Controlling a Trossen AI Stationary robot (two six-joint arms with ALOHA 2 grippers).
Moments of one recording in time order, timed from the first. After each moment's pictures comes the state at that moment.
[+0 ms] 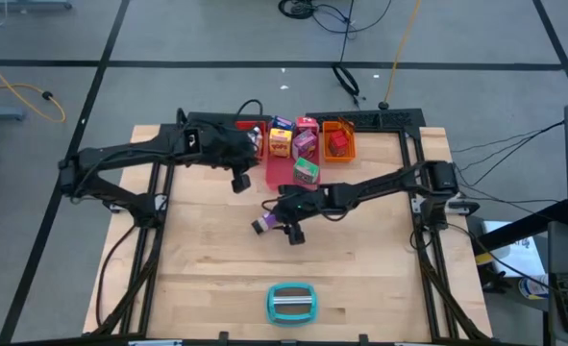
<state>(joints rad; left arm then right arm) 0.26 1.33 1.24 -0.65 -0.05 0.07 0.02 1.88 1.17 0.04 -0.11 -0.20</state>
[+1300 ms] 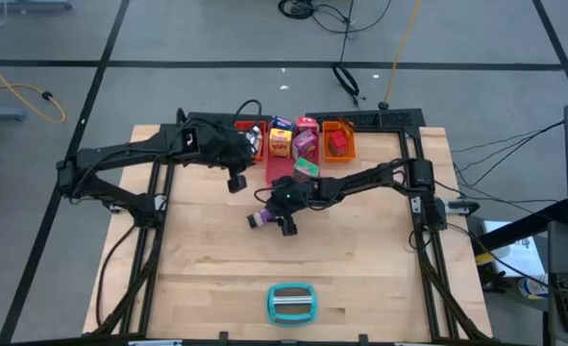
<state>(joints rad) 0.28 1.31 1.24 -0.70 -0.05 0.14 -0.08 2.06 1.22 0.04 -0.16 -0.31</state>
